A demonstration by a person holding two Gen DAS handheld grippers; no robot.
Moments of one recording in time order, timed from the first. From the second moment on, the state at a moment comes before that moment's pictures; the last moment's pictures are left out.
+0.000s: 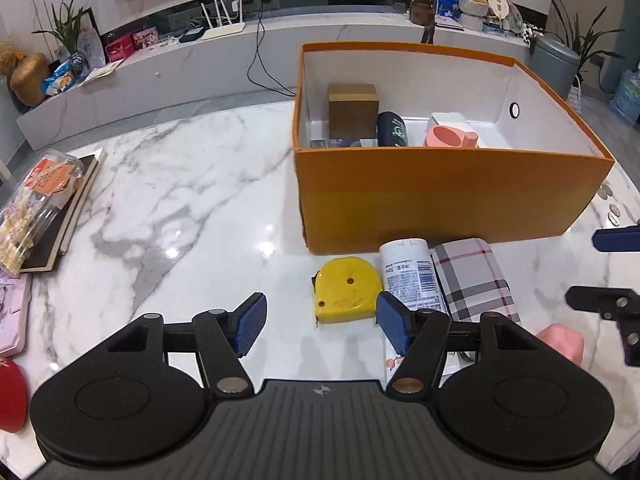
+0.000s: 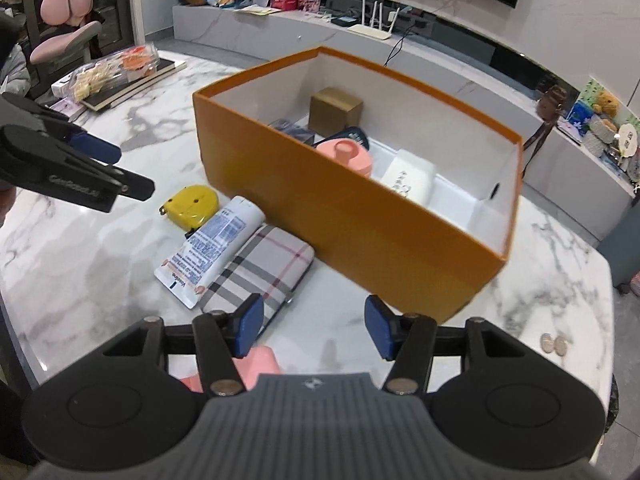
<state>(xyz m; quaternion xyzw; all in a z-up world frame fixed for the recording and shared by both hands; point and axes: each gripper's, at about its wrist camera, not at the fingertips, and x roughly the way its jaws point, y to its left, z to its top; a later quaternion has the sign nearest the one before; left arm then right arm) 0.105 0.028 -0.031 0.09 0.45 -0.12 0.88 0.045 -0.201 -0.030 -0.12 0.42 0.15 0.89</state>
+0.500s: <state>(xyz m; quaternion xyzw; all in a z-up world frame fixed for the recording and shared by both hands) 0.129 0.027 -0.059 0.10 0.48 -0.12 0.86 0.077 -0.160 -0.071 -0.09 0.47 0.18 0.86</state>
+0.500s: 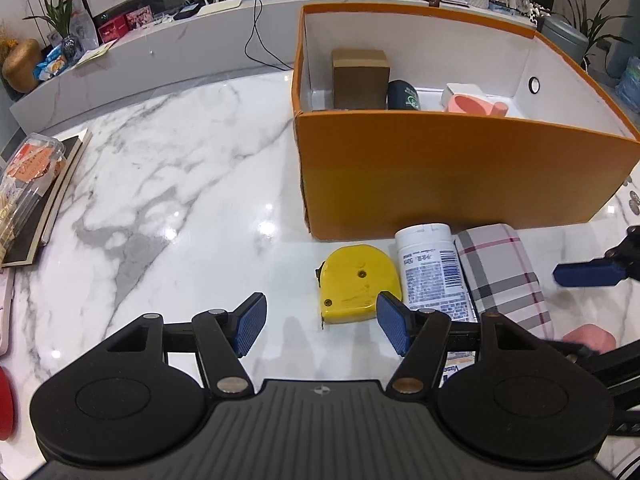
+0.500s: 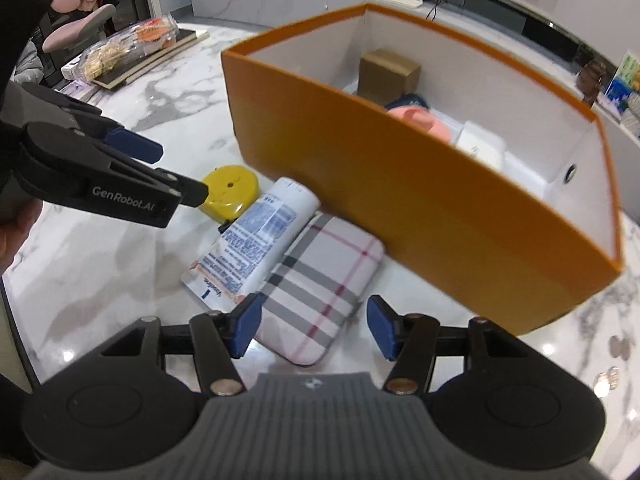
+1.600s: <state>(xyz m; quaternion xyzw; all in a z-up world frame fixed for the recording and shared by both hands) 0.151 0.003 -0.091 0.09 0.50 -0.13 0.85 0.081 -0.191 -0.093 -0.14 0.51 0.18 0.83</state>
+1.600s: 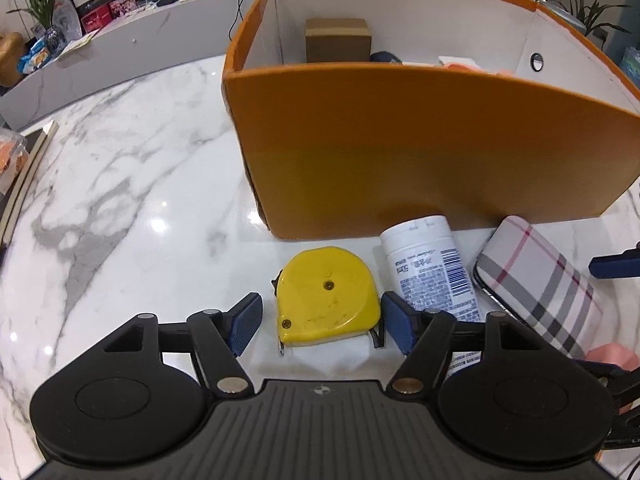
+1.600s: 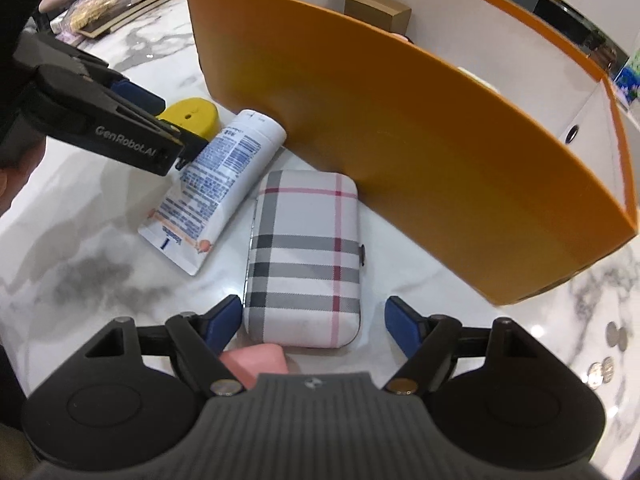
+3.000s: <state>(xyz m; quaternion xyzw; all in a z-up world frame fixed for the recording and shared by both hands) 0.120 0.033 -0.077 0.09 0.47 -0.16 0.86 0.098 -0.188 -0.103 -0.10 0.48 0.18 0.86</state>
